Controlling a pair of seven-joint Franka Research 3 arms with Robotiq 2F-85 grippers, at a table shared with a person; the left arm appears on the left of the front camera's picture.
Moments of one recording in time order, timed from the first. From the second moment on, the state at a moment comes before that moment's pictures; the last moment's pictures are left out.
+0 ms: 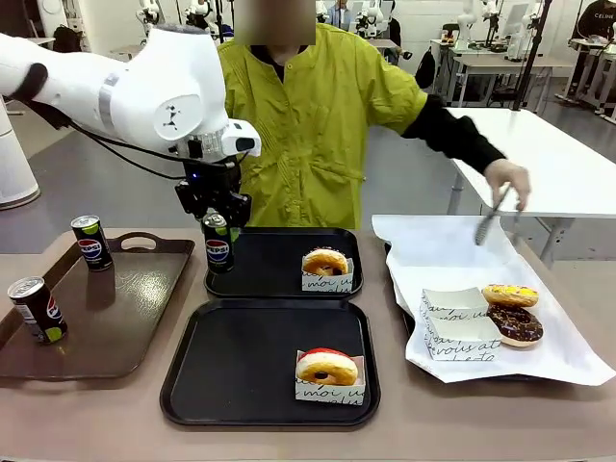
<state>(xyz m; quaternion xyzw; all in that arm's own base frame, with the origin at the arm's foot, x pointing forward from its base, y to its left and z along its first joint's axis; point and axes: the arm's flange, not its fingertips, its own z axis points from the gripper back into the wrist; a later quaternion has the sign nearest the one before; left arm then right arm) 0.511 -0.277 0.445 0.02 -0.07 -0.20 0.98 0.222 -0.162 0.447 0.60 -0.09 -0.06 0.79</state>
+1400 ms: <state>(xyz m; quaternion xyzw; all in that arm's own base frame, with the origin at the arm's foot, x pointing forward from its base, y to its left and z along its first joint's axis) 0.505 -0.282 0.486 0.02 -0.09 -0.23 0.97 0.222 -0.162 0.447 0.60 -0.09 -0.06 0.79</state>
